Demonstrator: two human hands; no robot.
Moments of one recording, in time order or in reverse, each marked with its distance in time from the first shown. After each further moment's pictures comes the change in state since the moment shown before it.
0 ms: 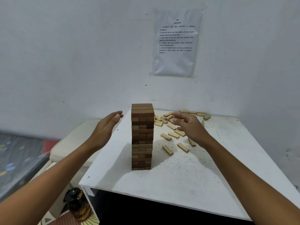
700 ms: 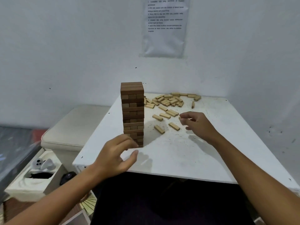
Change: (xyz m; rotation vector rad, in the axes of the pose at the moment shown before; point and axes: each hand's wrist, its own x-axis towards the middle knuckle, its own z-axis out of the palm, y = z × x) left_hand -0.113 0.008 0.066 0.335 -0.072 0.572; right_hand -0.062 0.048 -0.027 -0.044 0.067 0.113
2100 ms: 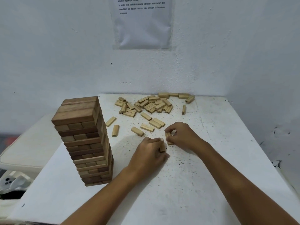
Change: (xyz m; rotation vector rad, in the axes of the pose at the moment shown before) left_hand 0.134 0.008 0.170 -0.041 -0.254 -0.445; right_hand 0.106 0.074 -0.008 -0.321 -0.205 0.085
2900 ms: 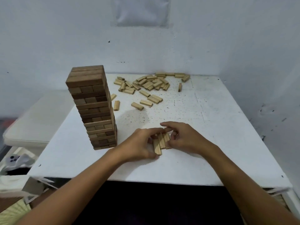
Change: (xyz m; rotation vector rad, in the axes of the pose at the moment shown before) left_hand -0.055 -0.002 -0.045 -0.189 -0.423 0.077; right_hand -0.112 -0.009 0.021 0.184 -0.144 -0.059
